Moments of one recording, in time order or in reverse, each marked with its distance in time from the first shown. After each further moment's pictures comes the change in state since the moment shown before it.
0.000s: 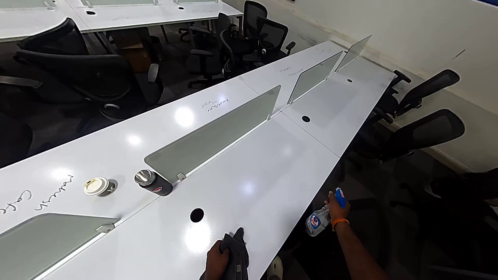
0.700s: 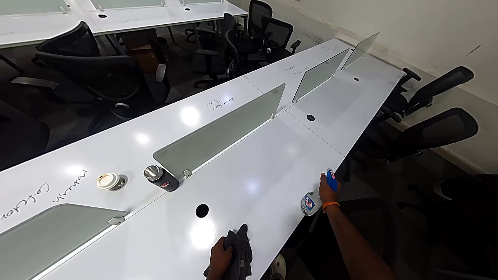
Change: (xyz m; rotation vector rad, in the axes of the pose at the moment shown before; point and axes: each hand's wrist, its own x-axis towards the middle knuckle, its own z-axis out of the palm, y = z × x) left_hand -0.006 -0.002 -0.001 -0.022 0.002 0.016; right_hand -0.020 -0.065 0.051 -0.207 -0.014 -0.347
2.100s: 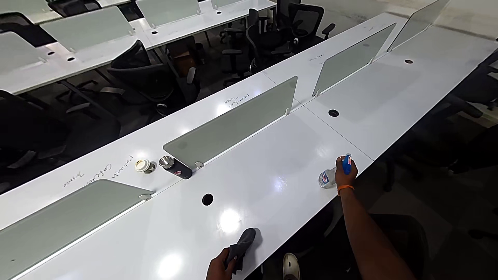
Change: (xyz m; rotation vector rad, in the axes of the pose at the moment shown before) left_hand -0.125 0.063 0.039 0.071 0.147 0.158; right_hand 0.153 0.092 0.040 0.396 -0.124 -0.172
